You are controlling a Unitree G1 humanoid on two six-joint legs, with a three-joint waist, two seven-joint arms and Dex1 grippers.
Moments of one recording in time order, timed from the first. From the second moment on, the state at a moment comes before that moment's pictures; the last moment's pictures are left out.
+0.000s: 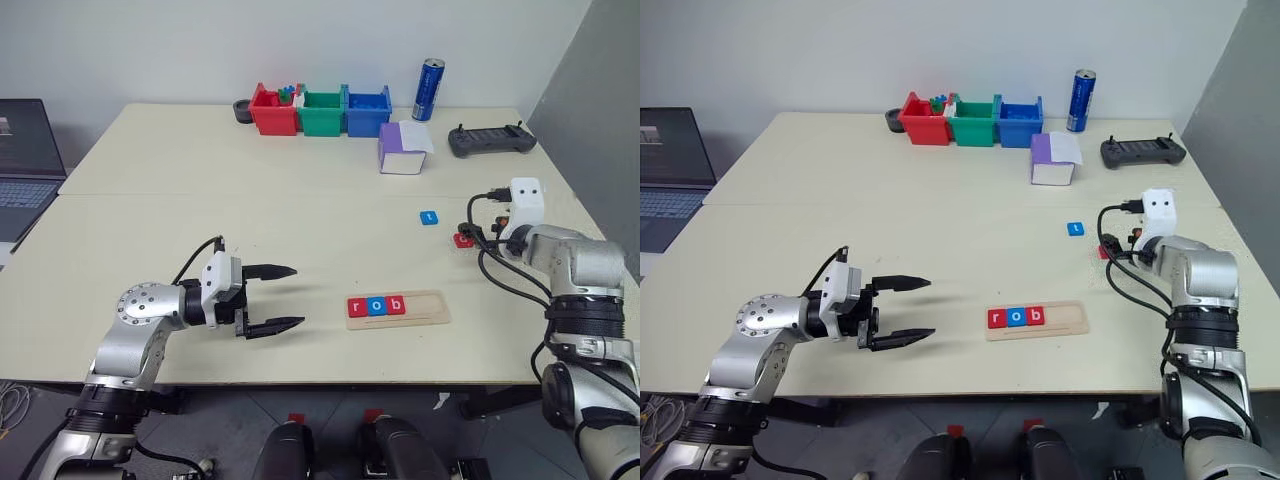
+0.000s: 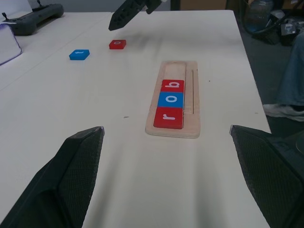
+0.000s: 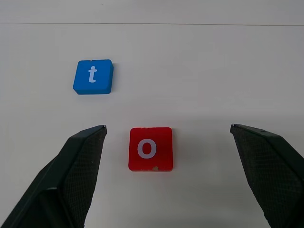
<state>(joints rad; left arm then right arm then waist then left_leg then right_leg) -0.27 0.66 0.00 0.04 -0.43 0.05 -1.30 -0.75 -0.47 -0.22 0.27 0.16 1.01 0.33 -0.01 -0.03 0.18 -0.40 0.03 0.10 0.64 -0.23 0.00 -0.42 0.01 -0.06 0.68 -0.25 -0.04</state>
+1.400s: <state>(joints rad) -0.24 0.67 0.01 0.02 -0.43 0.06 -1.28 -0.76 -0.38 -0.17 0.40 0.14 0.92 0.21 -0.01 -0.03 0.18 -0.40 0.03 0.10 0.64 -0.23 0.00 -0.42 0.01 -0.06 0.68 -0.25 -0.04</state>
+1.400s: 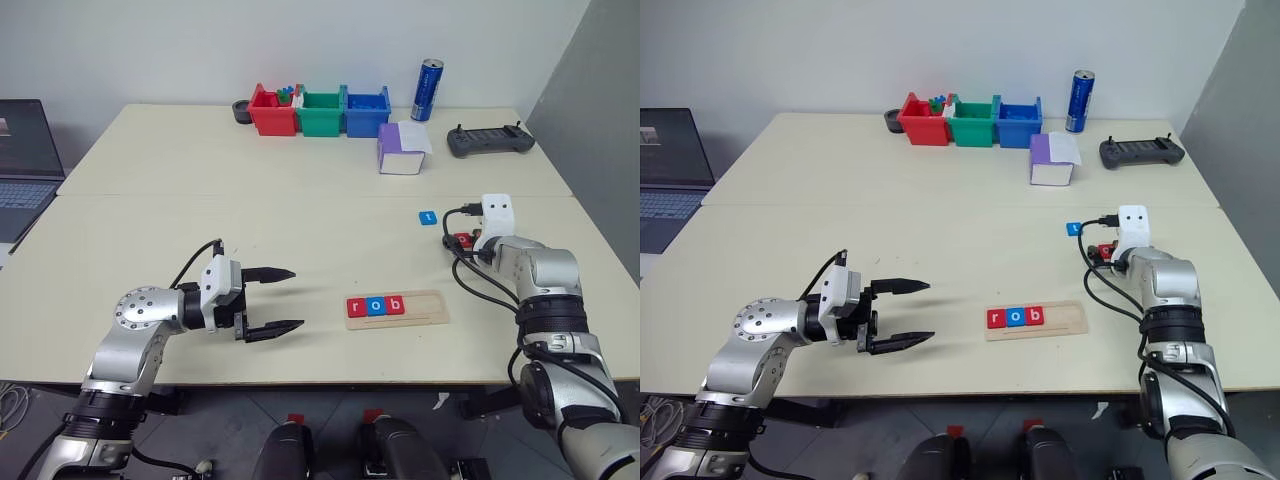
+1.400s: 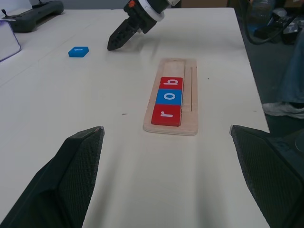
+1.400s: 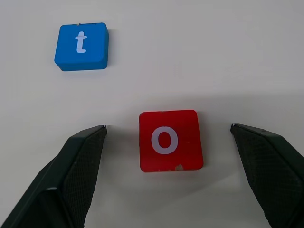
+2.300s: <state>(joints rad) -0.33 0.64 -0.04 0.12 -0.42 0.03 -1.34 -0.33 -0.41 -0.32 -0.54 0.21 1.54 0.18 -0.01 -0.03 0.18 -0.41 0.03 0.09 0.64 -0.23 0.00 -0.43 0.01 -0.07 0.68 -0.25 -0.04</state>
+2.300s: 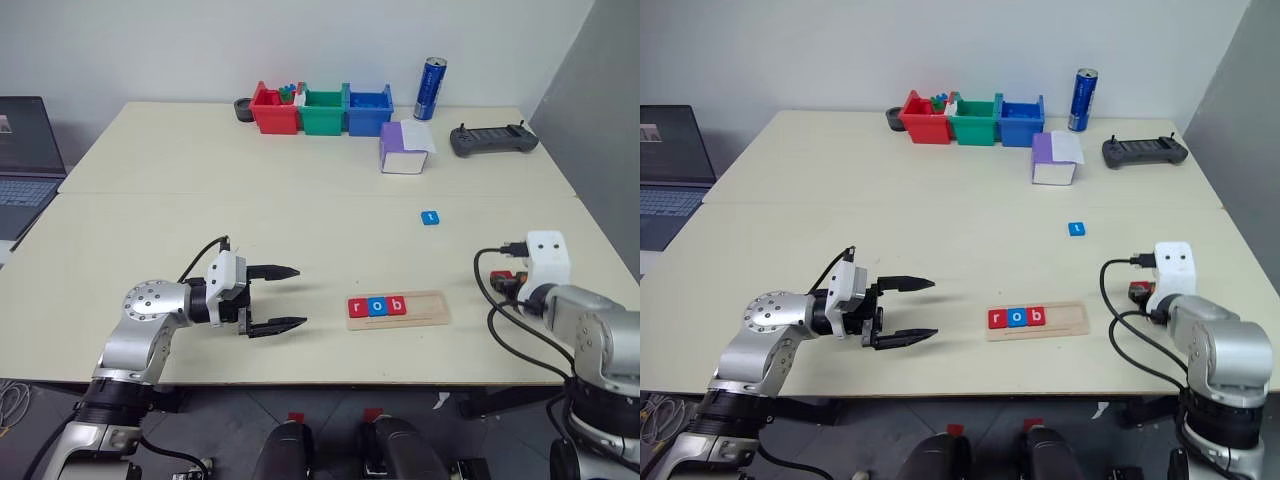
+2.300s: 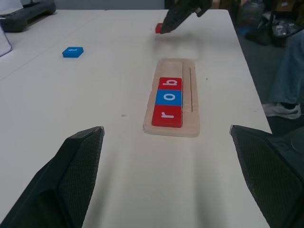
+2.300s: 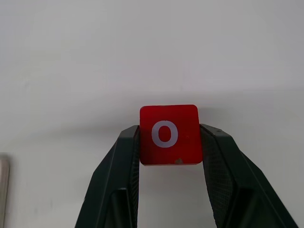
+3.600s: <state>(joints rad) -0.32 0.63 -0.04 0.11 -0.39 0.02 -1.34 -0.25 -1.07 -0.12 -0.25 0.40 0.75 1.07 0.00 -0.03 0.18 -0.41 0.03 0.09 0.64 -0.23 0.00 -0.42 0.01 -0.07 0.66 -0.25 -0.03</state>
